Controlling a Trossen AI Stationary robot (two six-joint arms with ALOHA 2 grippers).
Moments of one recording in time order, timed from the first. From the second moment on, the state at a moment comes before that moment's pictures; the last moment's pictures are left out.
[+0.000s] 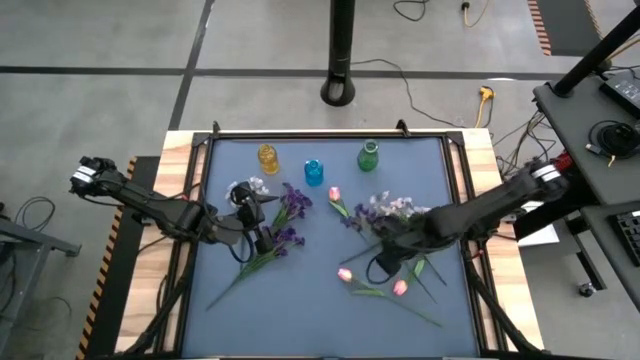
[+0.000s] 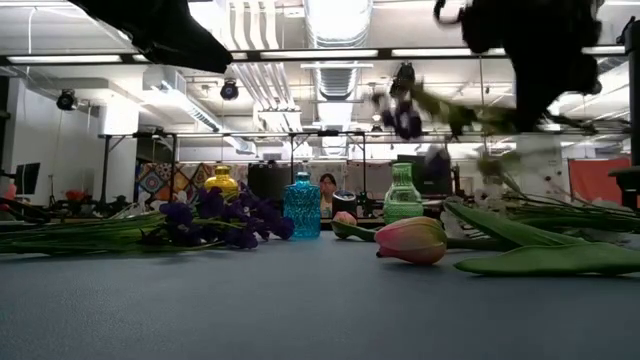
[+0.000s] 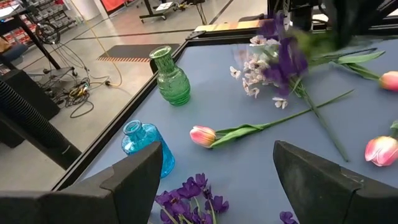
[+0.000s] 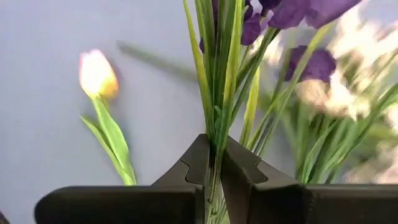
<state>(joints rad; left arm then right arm) -0.37 1.07 0.69 -0.15 -0.80 -0.17 0.37 1.39 1.07 -0.93 0.21 1.08</state>
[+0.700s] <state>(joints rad) -0.37 1.06 0.73 -0.15 -0.77 -0.19 0.53 1.02 1.03 -0.40 0.67 0.50</state>
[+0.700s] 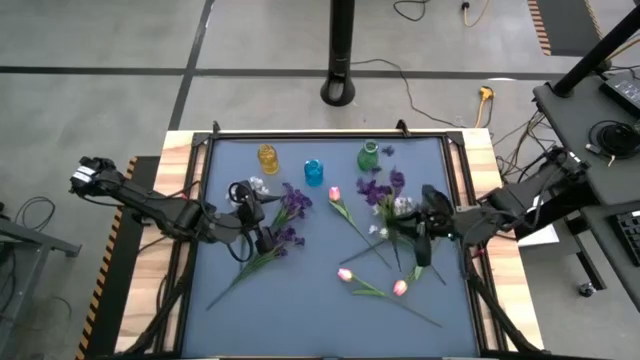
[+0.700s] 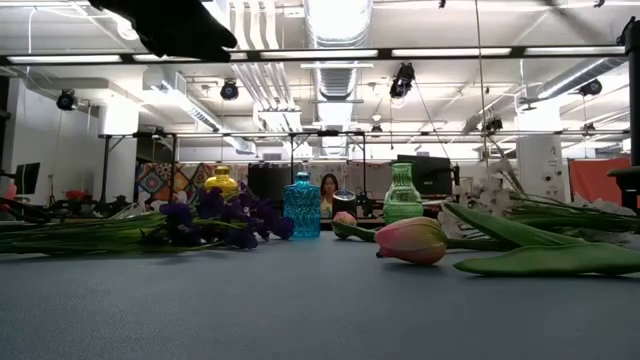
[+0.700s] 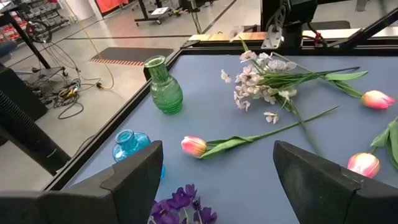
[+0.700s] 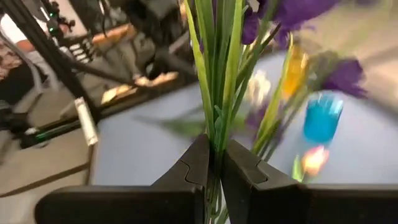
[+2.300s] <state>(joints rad) -0.37 1.05 0.76 -0.48 -0.73 -0.40 -0.39 1.19 0.78 0.61 0.50 -0.22</state>
